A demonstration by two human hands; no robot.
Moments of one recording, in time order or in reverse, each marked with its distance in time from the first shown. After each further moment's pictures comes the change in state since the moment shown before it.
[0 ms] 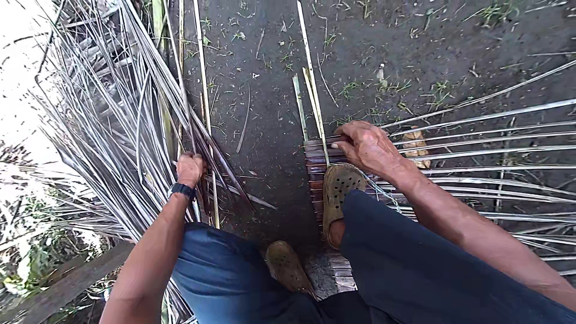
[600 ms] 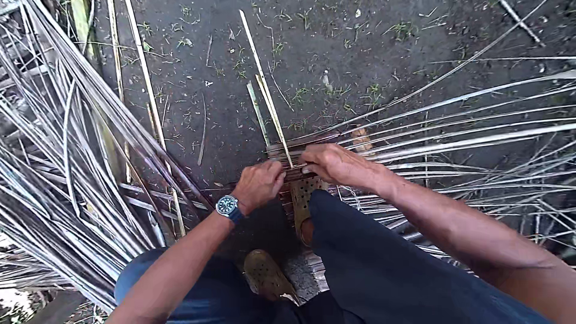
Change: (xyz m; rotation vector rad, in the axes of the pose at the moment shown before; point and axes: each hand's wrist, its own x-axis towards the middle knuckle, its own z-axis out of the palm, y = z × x) left_hand -0.152 0.127 0.145 0.254 -0.175 1.377; right_hand -0.034 -0.011 -0.026 0.042 -0.229 -0.247
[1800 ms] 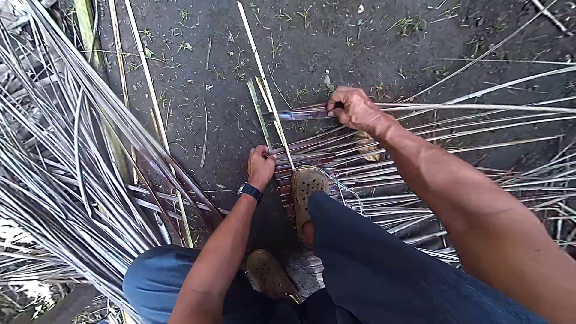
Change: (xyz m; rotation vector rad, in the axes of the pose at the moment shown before) left_hand 0.055 -0.027 0.055 -0.593 0.087 -0.898; right_hand 0.027 0.162 -0.032 -0.012 0.234 0.268
